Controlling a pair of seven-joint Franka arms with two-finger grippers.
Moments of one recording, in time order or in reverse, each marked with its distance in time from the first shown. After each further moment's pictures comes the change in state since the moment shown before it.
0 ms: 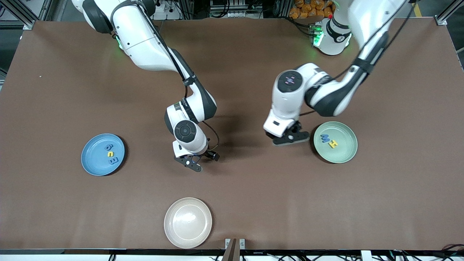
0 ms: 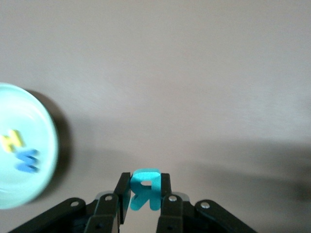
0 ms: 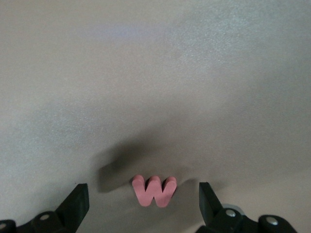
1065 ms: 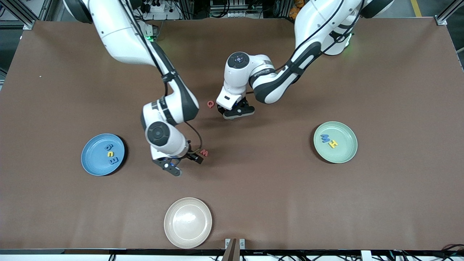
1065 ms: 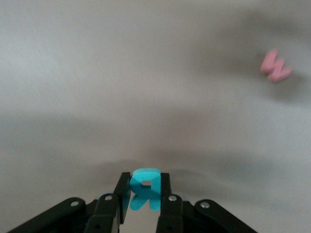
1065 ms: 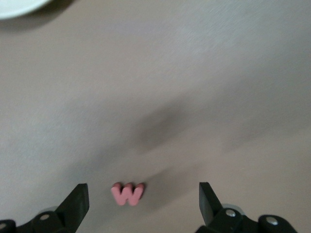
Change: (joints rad) left arm -0.467 0.131 0.173 -0.001 0.001 0.308 -0.523; right arm -0.063 -0.095 0.002 -0.026 -0.005 -0.087 -0.051
